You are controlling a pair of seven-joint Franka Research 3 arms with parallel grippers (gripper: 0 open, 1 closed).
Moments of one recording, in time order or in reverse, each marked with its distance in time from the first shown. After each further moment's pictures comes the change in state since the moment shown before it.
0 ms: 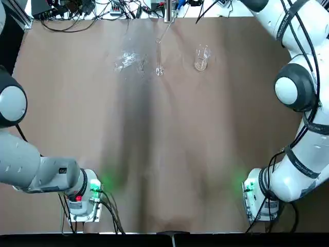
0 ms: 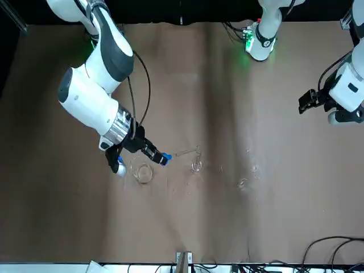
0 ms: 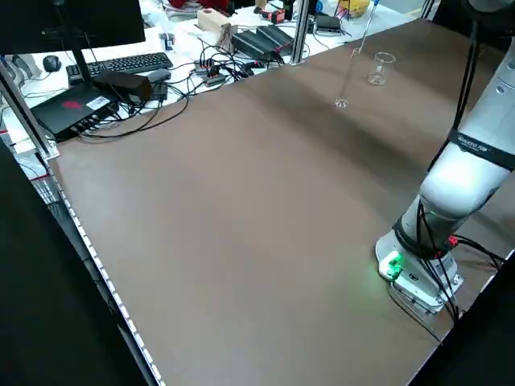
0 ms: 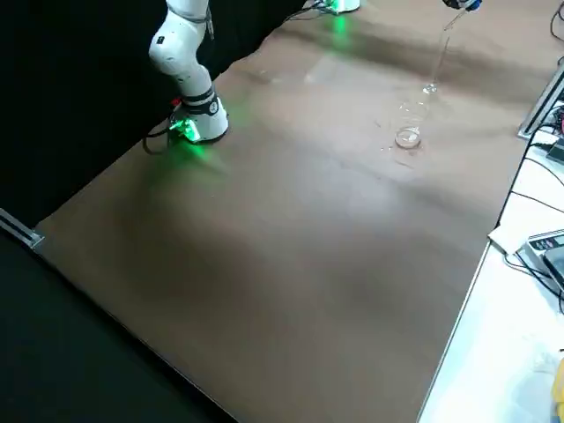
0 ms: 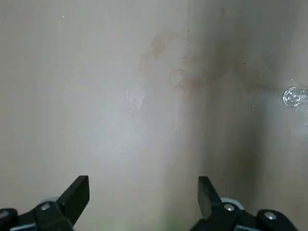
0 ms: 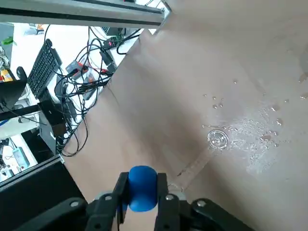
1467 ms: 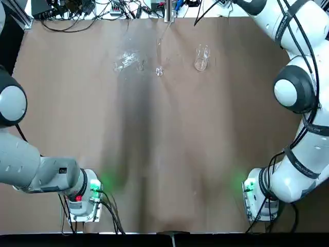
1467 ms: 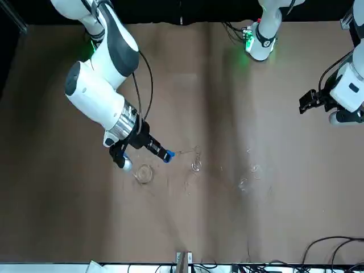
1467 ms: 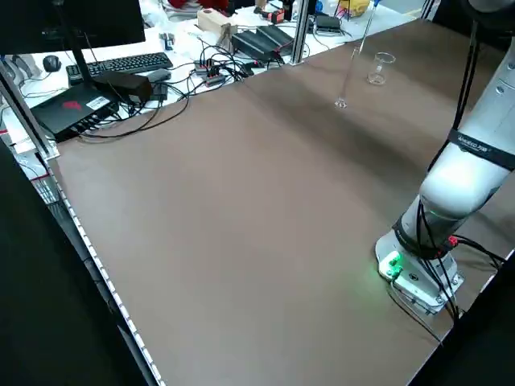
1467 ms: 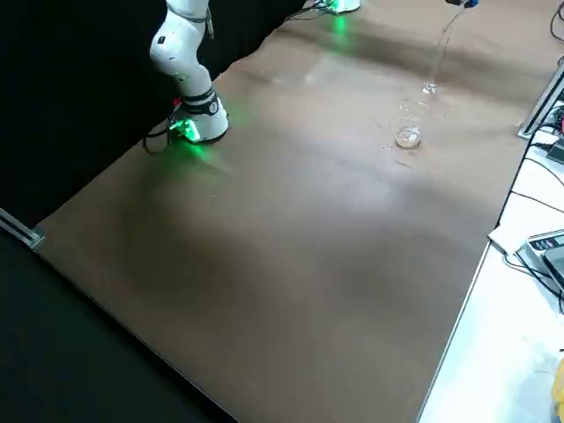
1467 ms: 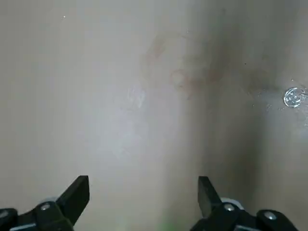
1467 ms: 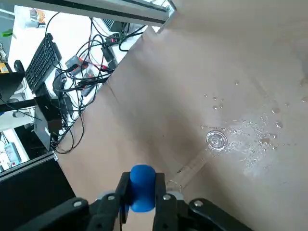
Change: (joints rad) left arm 0.002 0.000 0.002 0.000 0.000 0.000 0.000; right arm 0.026 -0.003 -0.001 0.003 -0.044 0.007 -0.001
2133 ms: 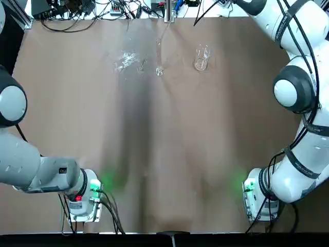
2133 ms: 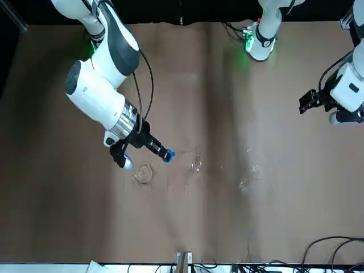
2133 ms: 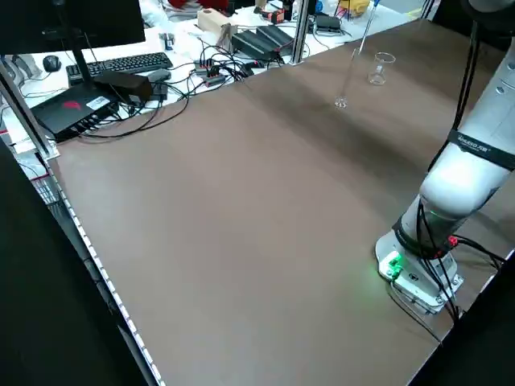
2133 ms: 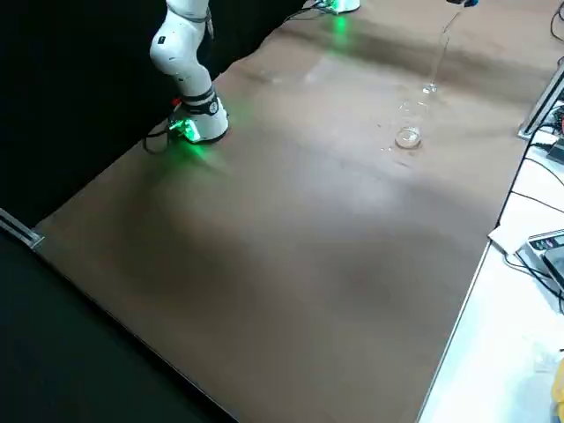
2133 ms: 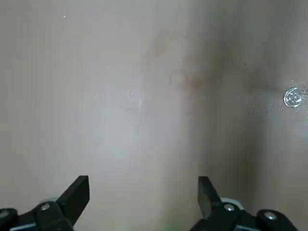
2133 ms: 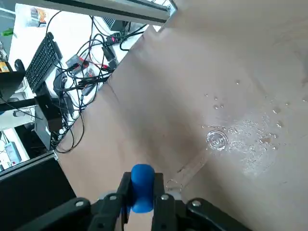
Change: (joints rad) left arm 0.000 0.000 0.000 0.000 0.000 0.000 0.000; right arm 0.003 -0.001 0.000 0.001 -0.001 0.000 0.000
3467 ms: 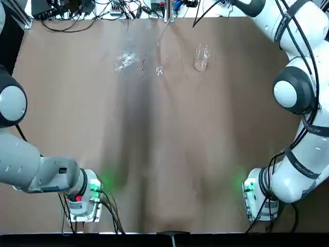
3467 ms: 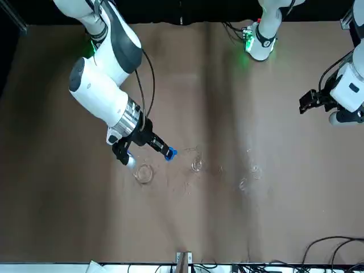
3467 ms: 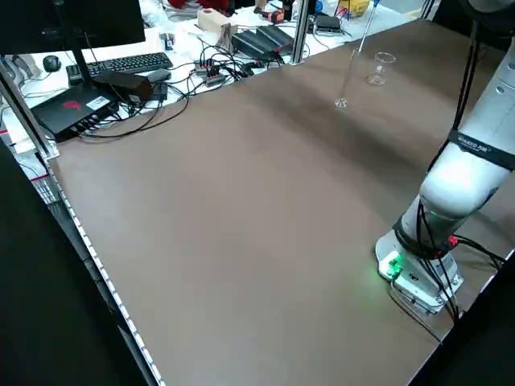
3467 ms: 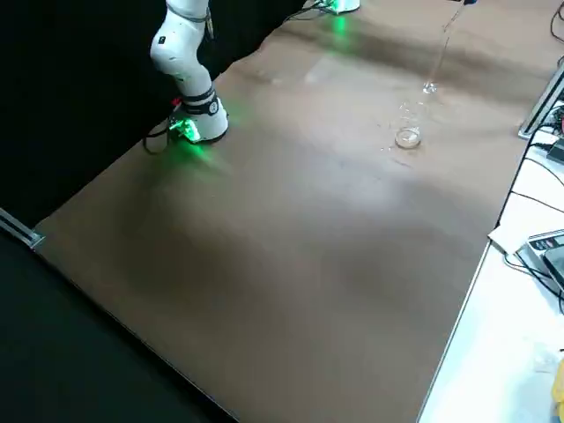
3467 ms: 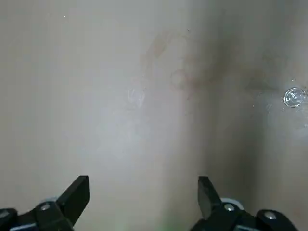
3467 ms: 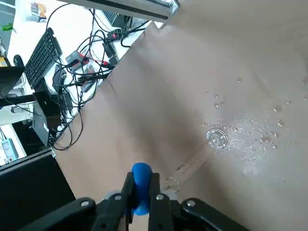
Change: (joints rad) left arm 0.000 0.000 0.001 0.000 0.000 0.000 0.000; right arm 0.013 -0.002 0.001 0.000 -0.013 0.001 0.000
